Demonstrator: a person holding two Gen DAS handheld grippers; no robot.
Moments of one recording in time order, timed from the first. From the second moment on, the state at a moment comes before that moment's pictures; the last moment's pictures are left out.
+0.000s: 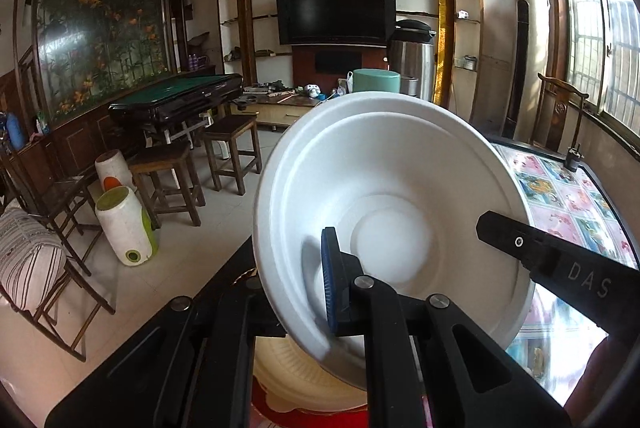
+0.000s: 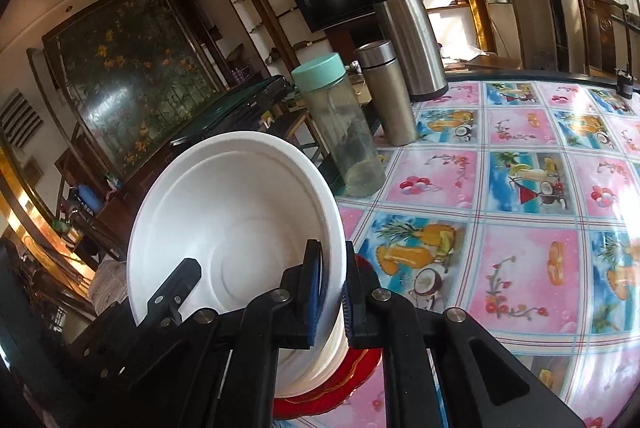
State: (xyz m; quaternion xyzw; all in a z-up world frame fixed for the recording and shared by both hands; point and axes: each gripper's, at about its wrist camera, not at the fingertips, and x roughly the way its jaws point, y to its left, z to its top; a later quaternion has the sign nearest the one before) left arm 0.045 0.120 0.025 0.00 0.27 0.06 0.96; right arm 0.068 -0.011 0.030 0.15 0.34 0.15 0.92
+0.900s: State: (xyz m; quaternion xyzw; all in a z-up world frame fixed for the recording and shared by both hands) left arm 0.049 0.146 -0.017 -0.01 0.31 0.08 0.95; right arm 0.074 0.023 -0.016 0.10 0.38 0.14 0.91
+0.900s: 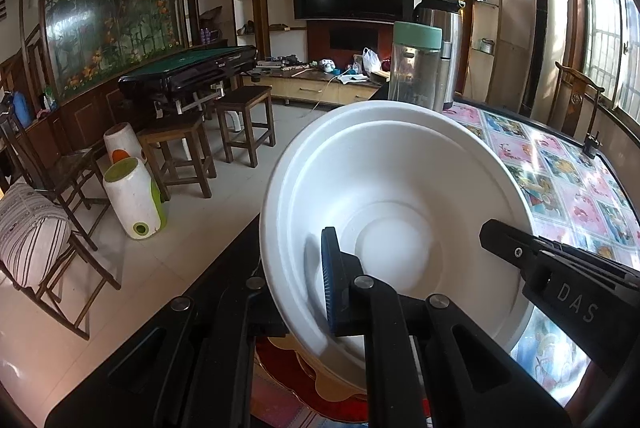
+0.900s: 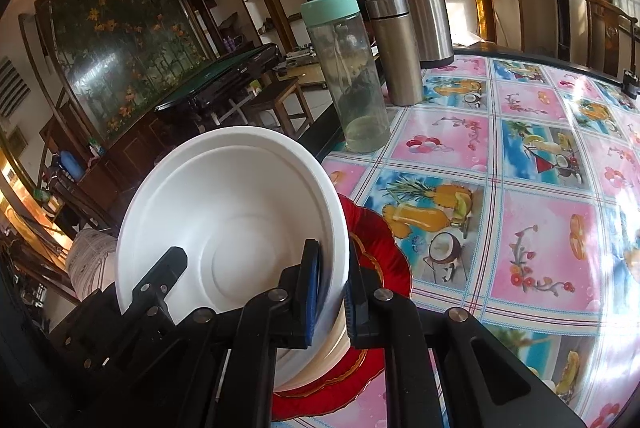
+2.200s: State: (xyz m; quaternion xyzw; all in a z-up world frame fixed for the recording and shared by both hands) left arm 0.016 0.117 0.030 0.05 0.20 0.16 0.96; right arm 0.062 -0.088 0.012 0.13 0.27 0.09 0.95
